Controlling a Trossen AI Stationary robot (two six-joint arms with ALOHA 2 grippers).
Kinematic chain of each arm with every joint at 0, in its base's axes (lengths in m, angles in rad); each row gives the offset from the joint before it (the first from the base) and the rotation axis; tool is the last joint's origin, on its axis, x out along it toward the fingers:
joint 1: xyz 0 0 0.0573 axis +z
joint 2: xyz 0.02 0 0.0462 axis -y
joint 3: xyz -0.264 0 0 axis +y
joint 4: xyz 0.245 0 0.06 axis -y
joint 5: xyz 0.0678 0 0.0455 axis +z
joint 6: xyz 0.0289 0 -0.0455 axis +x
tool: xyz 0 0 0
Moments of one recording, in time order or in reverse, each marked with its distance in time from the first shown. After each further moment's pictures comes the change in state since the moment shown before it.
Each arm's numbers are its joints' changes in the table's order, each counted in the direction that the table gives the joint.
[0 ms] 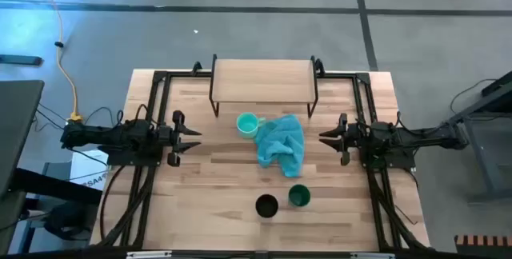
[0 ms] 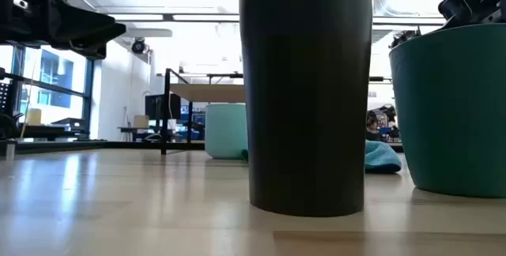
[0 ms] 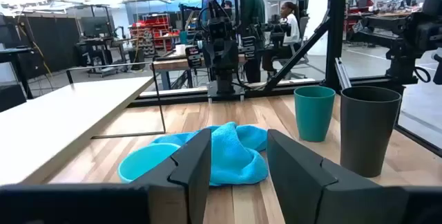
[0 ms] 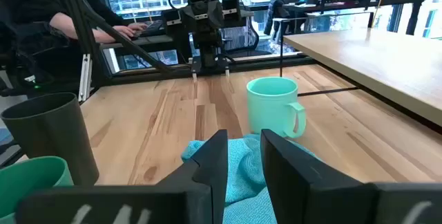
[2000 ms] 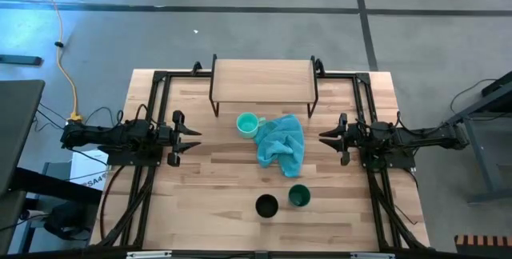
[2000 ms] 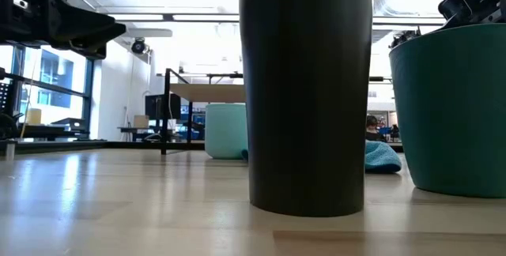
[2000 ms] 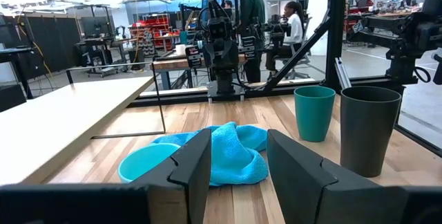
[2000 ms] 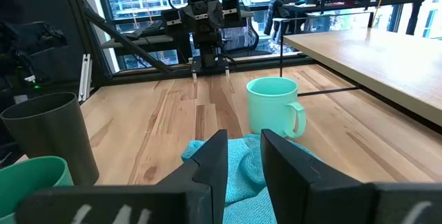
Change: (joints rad) left arm 0.000 0.000 0.000 0.000 0.000 0.000; right arm 0.000 0.000 0.000 0.000 0.000 0.000
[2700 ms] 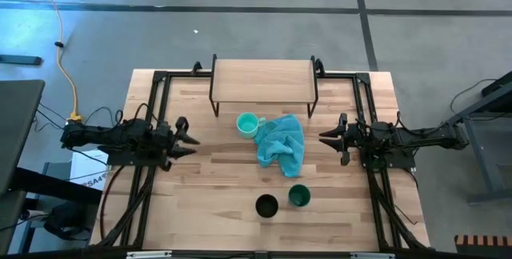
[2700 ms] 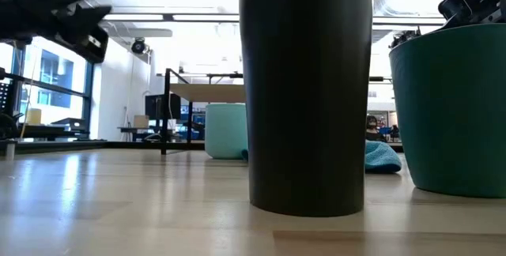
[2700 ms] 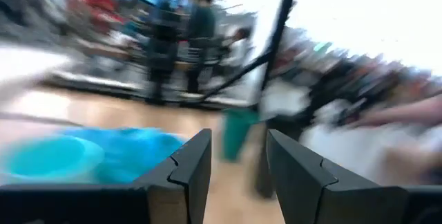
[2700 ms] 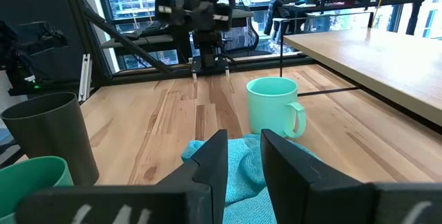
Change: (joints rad) left arm 0.000 0.000 0.000 0.066 -0.219 -0.387; right arm 0.000 0.000 0.000 0.000 0.000 0.000
